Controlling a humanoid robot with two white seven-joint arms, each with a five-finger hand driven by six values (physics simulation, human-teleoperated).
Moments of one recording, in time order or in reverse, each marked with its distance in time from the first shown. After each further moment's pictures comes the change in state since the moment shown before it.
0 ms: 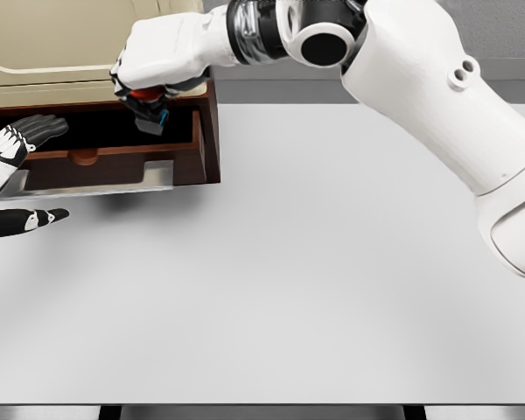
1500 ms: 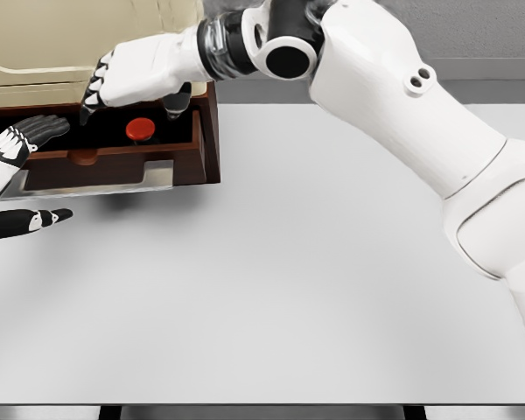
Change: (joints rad) left arm -0.003 -0.025 -0.003 0.000 0.000 0.000 0.000; right arm 0.049 0.025 0.021 0.013 0.000 -0.001 0.000
